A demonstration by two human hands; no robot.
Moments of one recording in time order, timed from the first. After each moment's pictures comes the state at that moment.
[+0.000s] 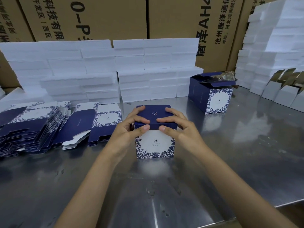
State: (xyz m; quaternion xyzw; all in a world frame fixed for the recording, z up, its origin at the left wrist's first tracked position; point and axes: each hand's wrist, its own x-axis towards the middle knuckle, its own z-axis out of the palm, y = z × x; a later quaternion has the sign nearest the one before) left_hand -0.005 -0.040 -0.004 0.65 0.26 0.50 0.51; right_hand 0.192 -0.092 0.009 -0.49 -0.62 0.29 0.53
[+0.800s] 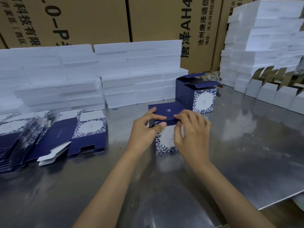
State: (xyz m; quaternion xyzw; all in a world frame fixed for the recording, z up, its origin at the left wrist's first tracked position) left_hand 0.100 -0.033 0.011 0.67 0.34 0.50 0.44; right_hand 0.243 -0.079 -0.025 -0.62 -0.57 -0.28 0.47
